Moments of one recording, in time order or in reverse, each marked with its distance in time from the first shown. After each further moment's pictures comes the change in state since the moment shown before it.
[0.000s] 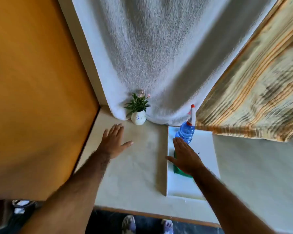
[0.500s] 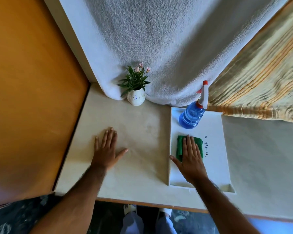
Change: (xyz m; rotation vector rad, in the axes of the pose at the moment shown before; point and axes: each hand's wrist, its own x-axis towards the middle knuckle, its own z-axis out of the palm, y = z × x) left_hand -0.036 -0.042 0.121 0.105 0.026 -0.022; right_hand -0.031 0.020 0.105 0.057 0.103 0.181
